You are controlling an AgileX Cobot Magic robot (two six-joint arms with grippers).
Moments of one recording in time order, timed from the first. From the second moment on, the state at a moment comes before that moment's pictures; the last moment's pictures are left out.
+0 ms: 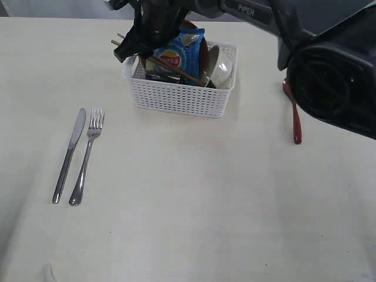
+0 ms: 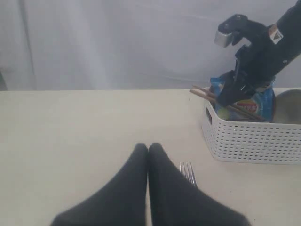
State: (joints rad) left arm -0.16 0.00 0.00 -0.03 0.22 -0.04; right arm 0.71 2.38 -2.13 -0.19 0.84 -0.03
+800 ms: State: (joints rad) left arm -0.16 0.00 0.00 -0.03 0.22 -0.04; right arm 0.73 2.44 -2.23 -0.27 0.90 -0.08
